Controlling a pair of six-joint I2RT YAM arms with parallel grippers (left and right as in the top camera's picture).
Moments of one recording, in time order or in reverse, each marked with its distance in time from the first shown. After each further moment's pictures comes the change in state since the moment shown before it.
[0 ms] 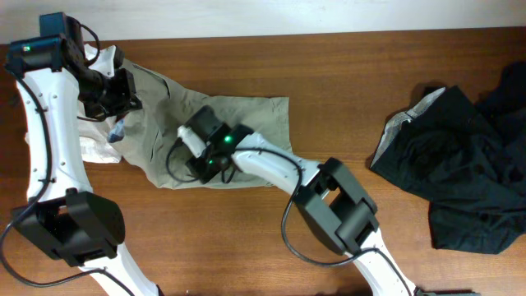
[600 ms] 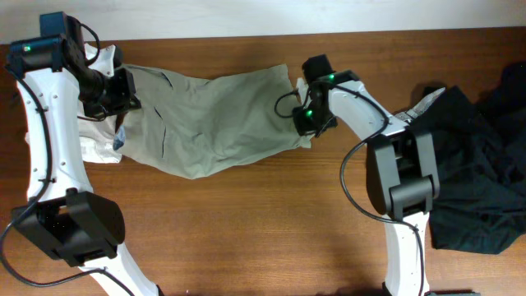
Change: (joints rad) left arm 0.000 0.000 0.000 0.015 -0.021 0.000; right arm -0.532 -0.049 -0.033 -0.365 0.166 -0.047
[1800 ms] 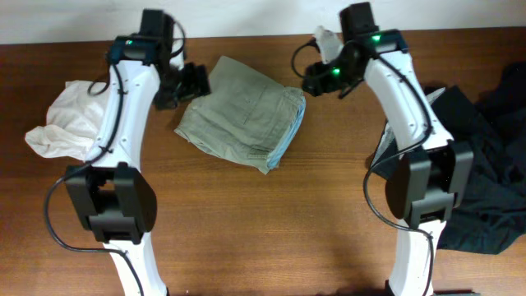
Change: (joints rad) left arm -0.278 0.122 -0.105 0.274 -0.151 -0.334; right arm -0.099 -0.098 0.315 -0.135 -0.185 -0.214
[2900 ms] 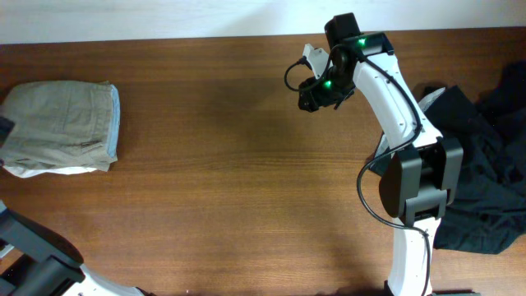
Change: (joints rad) left arm 0.854 -0.229 -0.370 0.525 -0.145 0.005; right arm 0.022 0.028 0.000 -0.153 0.066 -0.024
